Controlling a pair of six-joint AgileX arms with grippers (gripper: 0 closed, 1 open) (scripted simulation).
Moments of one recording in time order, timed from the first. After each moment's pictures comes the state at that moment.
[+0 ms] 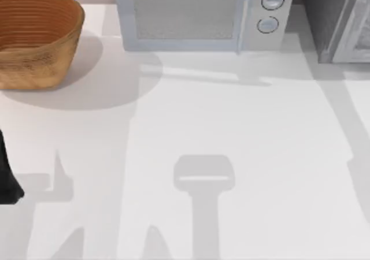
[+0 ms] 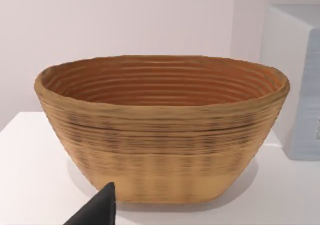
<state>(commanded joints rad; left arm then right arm) 0.00 0.00 0.00 0.00 0.00 0.00 0.15 1.75 2.16 -0.41 0.17 0.02</state>
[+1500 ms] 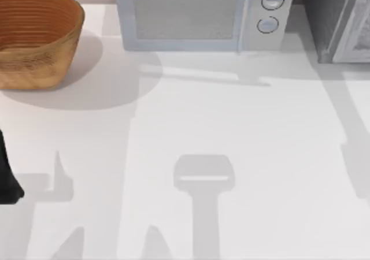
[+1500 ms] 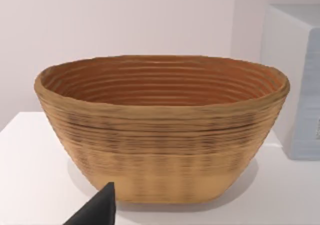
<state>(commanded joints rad) 0.00 0.00 0.00 0.00 0.00 0.00 0.13 1.92 2.37 -0.46 0.16 0.02</state>
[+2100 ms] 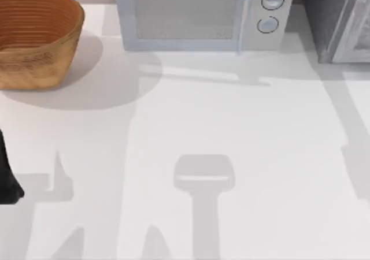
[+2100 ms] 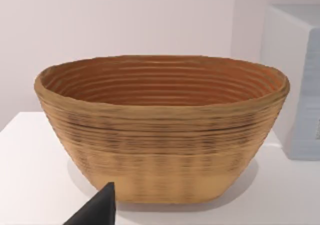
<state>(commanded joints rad) 0.00 0.00 0.00 0.00 0.00 0.00 0.13 1.90 2.36 -0.46 0.16 0.02</state>
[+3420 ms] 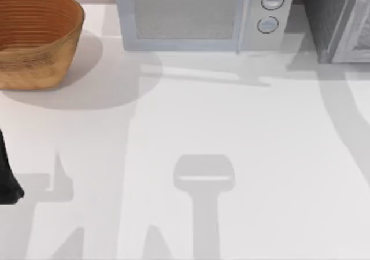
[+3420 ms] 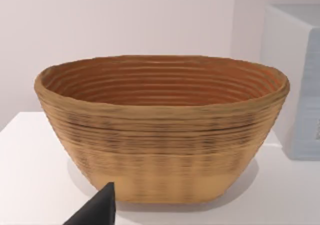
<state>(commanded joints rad) 0.00 0.00 0.00 0.00 0.00 0.00 0.23 1.28 2.01 -0.63 0.24 0.01</state>
